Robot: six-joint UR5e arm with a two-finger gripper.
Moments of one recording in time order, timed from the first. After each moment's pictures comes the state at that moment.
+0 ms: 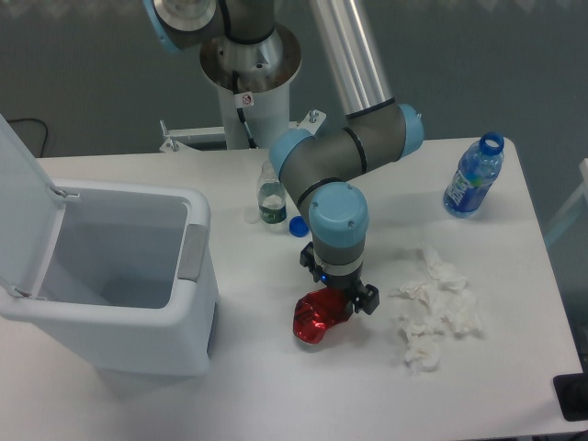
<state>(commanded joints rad) 2.47 -2.08 -1.72 -0.88 1.64 1.17</state>
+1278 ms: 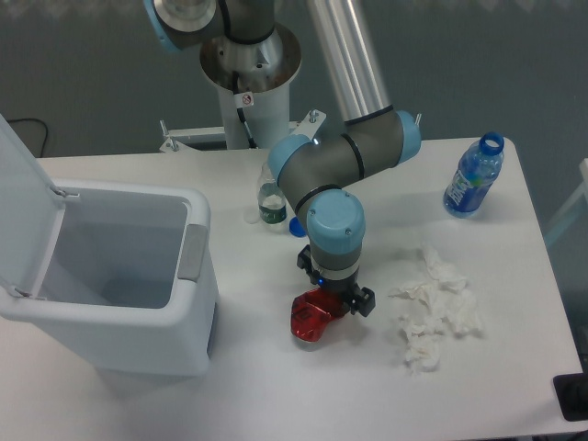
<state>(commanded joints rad) 2.46 -2.10 -1.72 -0.88 1.64 1.16</state>
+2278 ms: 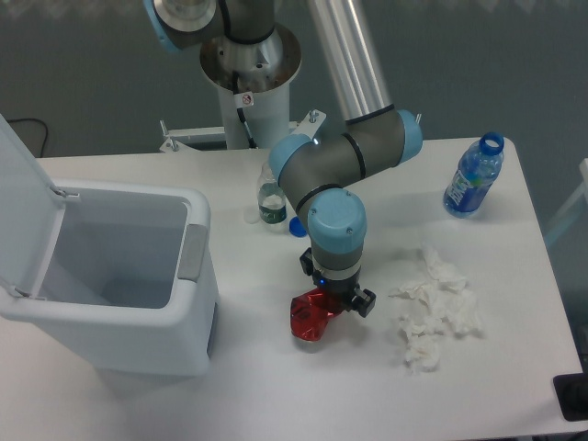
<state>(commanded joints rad) 2.47 -2.08 -1.68 -0.88 1.64 1.17</state>
